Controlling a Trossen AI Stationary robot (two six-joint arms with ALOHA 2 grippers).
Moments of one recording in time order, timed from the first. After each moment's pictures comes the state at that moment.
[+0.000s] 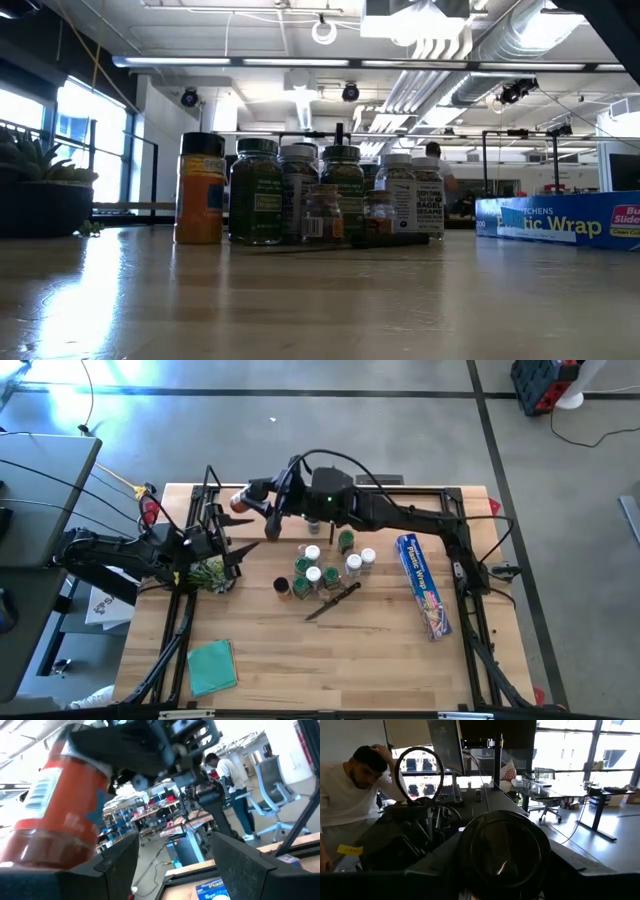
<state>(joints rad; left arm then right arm) -0.09 0.62 0.47 0.47 -0.30 0.51 -0.05 2.11 2.31 -0.16 0.16 -0.02</state>
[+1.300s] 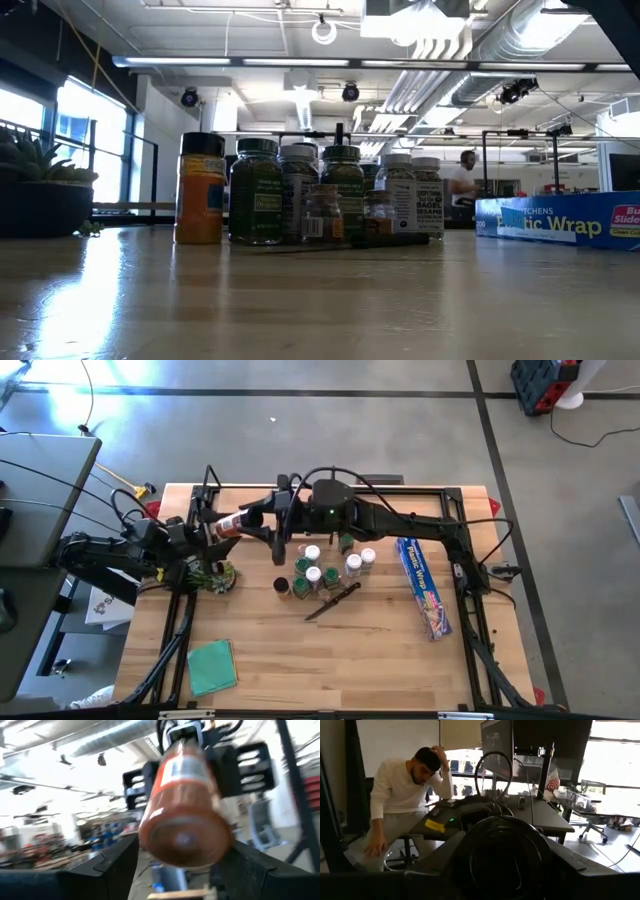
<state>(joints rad) -0.09 0.48 0.47 0.45 -0.26 0.34 -0.01 2.11 2.31 -0.14 -0.03 -0.08</state>
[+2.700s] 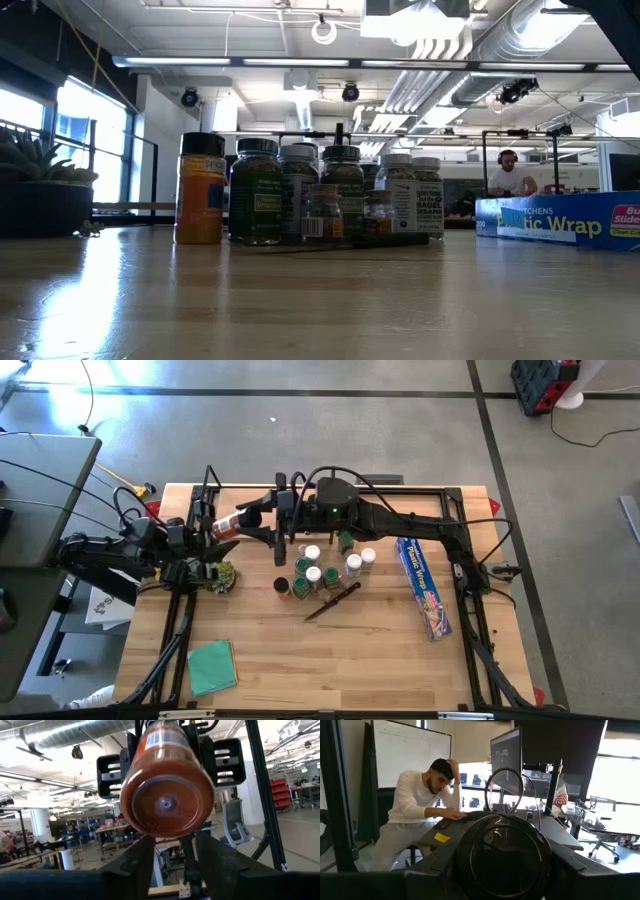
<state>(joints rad) -0.09 0.48 0.50 0.36 -0.16 0.27 0.00 2.11 2.31 -0.07 -0.08 -0.10</state>
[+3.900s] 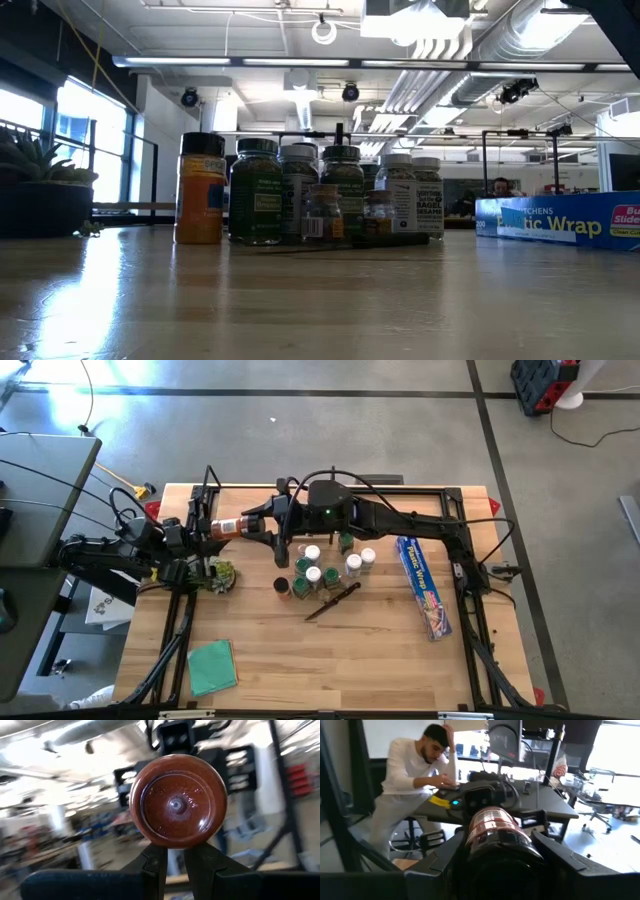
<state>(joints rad) -0.09 0.40 0.50 0.26 -0.26 0.33 -0.03 2.11 2.31 -0.24 -0.06 -0.11</state>
